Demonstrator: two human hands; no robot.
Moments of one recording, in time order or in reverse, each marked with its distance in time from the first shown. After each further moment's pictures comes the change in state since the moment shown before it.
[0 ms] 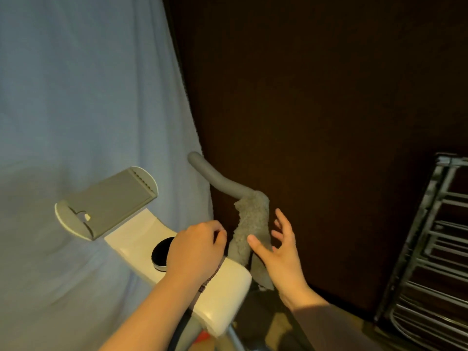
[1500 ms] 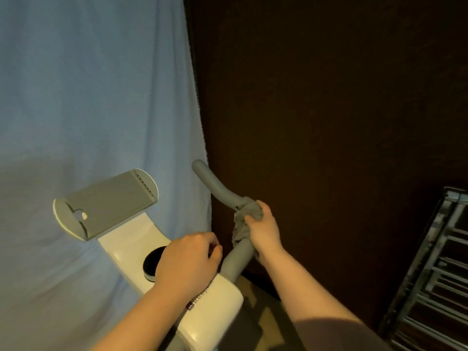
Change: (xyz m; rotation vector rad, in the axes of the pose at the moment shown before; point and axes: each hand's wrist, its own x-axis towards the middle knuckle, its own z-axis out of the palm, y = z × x) left_hand 0.001 -0.002 0.001 0.069 0.028 0.012; right_hand 0.083 -0.035 0.031 -0.216 -0.028 0.103
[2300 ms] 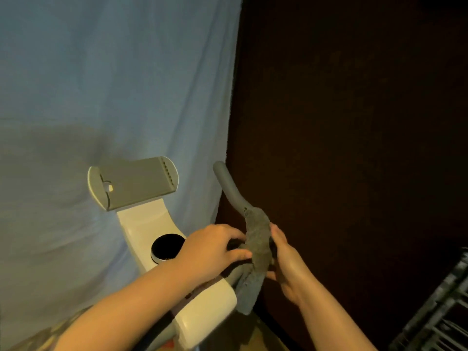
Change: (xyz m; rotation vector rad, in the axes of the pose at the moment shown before) left_hand 0.017 0.015 -0.007 -0.234 -0.132 0.109; right_hand -0.023 -0.002 -0.045 0.115 -0.318 0.215
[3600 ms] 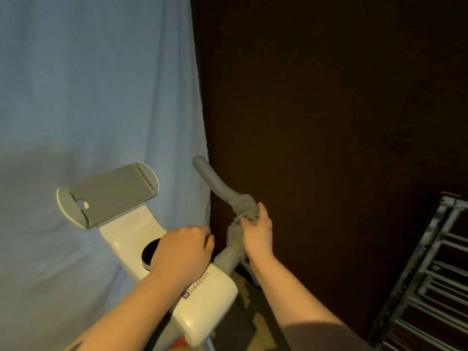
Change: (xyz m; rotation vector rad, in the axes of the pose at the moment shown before) left_hand -0.014 -0.021 0.005 0.365 0.147 -0.082; right_hand 0.029 0.016 0.044 -0.175 0.377 -0.276
